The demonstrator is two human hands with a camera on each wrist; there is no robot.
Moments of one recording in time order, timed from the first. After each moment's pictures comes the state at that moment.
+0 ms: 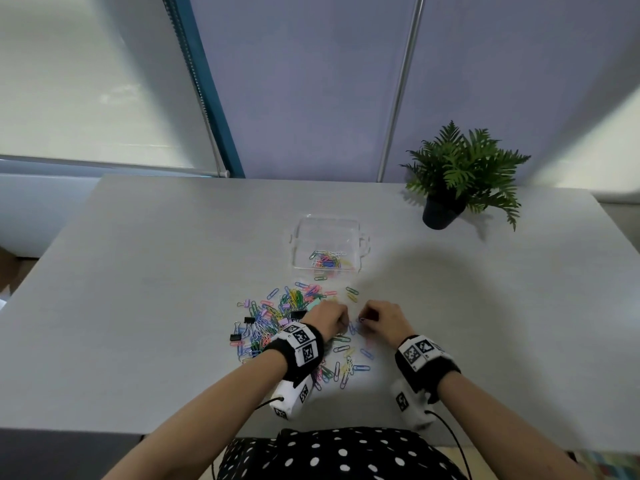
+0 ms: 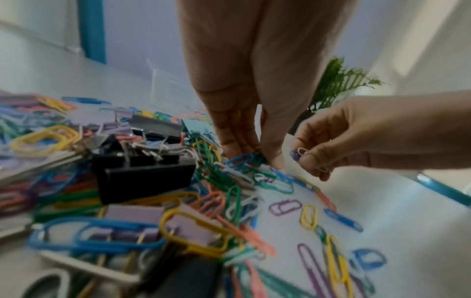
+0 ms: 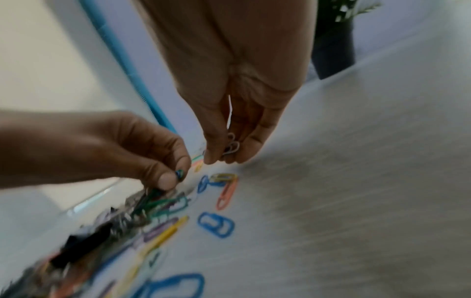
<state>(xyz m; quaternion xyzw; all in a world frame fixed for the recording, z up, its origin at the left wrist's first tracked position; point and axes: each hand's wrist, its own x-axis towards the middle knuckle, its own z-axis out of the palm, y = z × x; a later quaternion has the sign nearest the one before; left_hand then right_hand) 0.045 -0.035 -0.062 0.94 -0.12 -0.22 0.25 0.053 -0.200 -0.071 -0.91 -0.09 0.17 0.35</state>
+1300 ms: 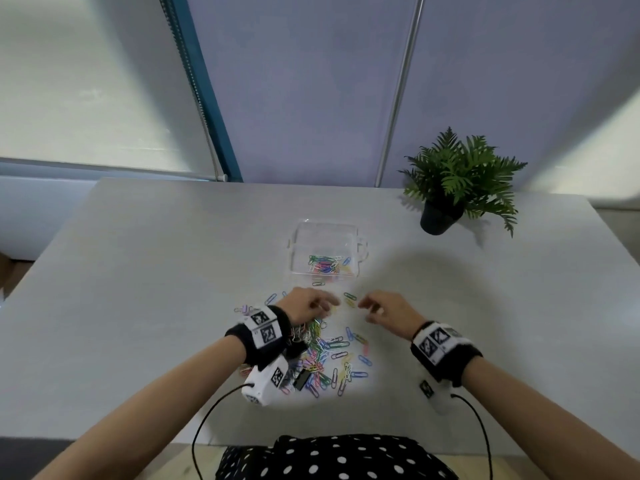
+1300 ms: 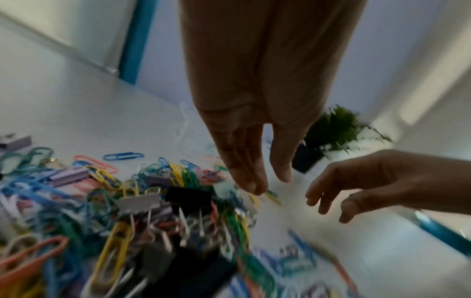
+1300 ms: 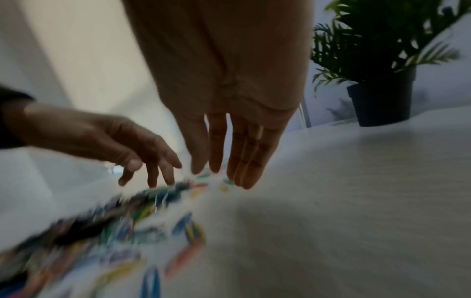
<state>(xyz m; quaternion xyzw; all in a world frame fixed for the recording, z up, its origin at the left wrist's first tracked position) 0.062 0.010 -0.024 0.89 -0.11 -0.28 0.34 0.075 -0.211 -0.033 -0.91 -0.18 0.24 0.28</state>
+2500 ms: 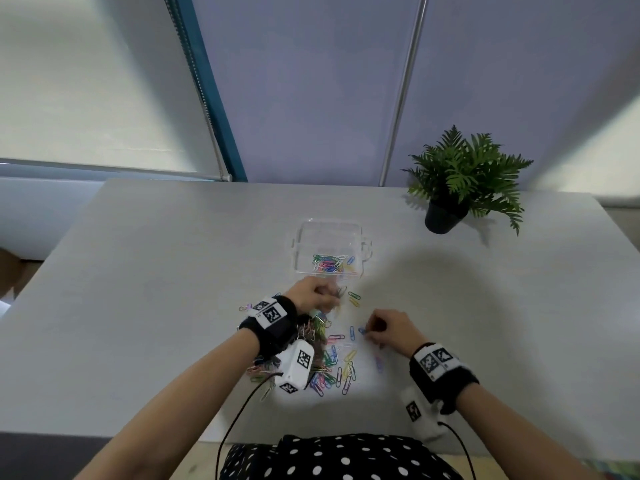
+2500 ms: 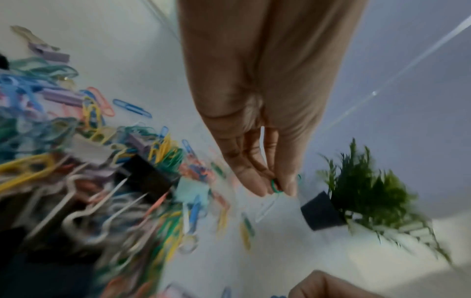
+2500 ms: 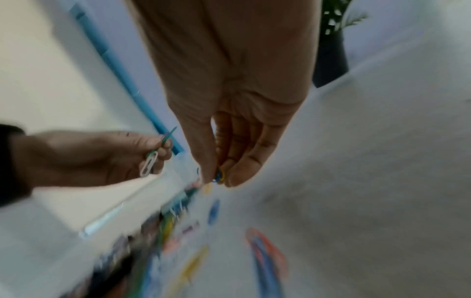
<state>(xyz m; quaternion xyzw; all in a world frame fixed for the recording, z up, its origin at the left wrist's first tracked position) 0.075 0.005 -0.025 0.82 -0.02 -0.26 0.51 0.047 -0.208 -0.053 -0.88 -0.08 0.27 0.38</state>
